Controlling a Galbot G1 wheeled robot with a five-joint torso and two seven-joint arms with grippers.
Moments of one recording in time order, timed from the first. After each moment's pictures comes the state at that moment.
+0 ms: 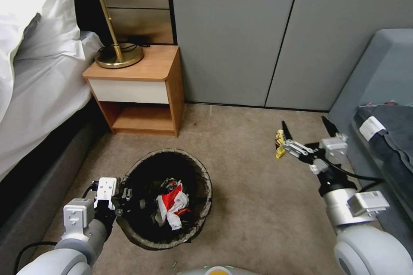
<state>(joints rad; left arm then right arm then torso) 1.82 -1.36 -0.73 -2.50 -0.29 0.74 -0.04 -1.70 1.25 0.60 2.35 0.19 -0.01 0.17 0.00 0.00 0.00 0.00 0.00</state>
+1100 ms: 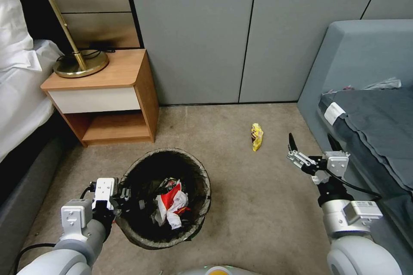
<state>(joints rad) 1.83 -1.36 -0.74 -2.50 -0.32 0.74 -0.05 -1.70 1.29 0.55 2.32 0.19 -0.05 0.22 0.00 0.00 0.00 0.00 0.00</state>
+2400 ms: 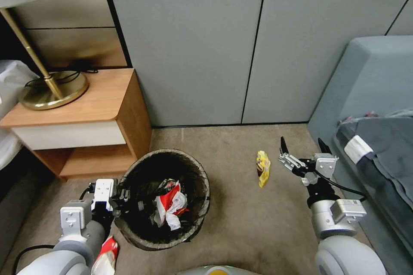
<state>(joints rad) 1.83 -1.37 -0.74 -2.50 -0.31 0.74 -0.05 -1.68 1.30 0.48 2.31 0.17 -0.07 0.26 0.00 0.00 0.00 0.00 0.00</state>
